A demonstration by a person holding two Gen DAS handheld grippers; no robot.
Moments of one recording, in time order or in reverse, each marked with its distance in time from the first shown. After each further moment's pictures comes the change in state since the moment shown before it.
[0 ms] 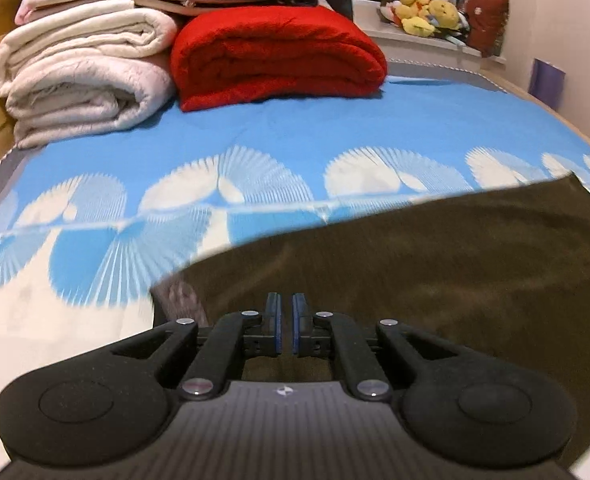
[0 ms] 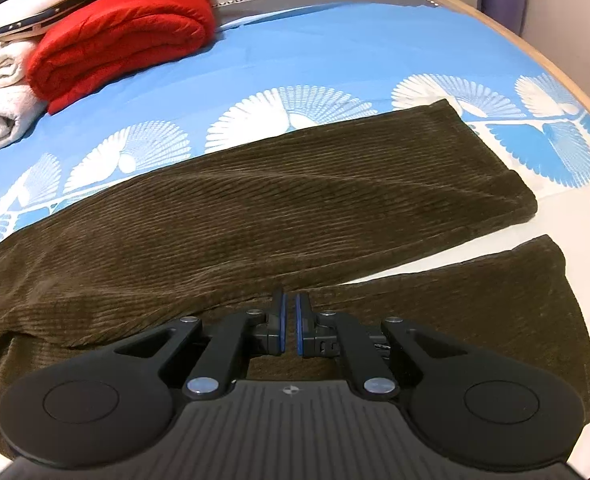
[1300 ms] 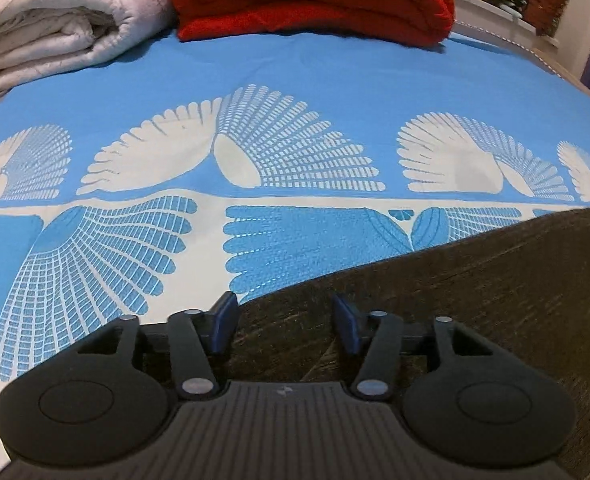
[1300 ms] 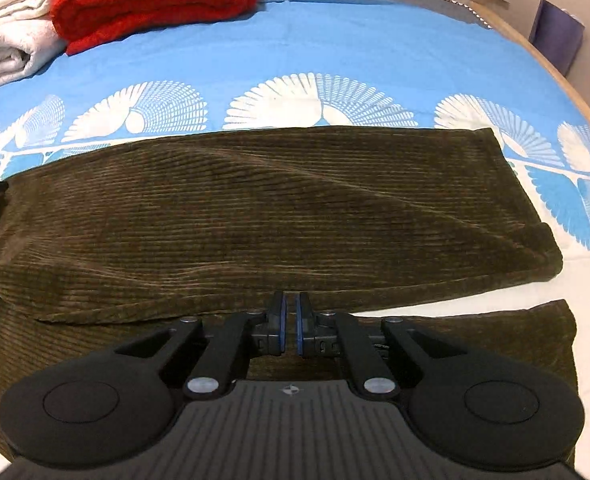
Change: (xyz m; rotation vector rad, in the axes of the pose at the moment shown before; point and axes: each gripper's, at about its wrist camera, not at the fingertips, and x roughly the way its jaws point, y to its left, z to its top) left arm 0.191 0.032 0.031 -0.069 0.159 -0.014; right arm 0.042 0.021 0.016 -0.206 0.050 -0.013
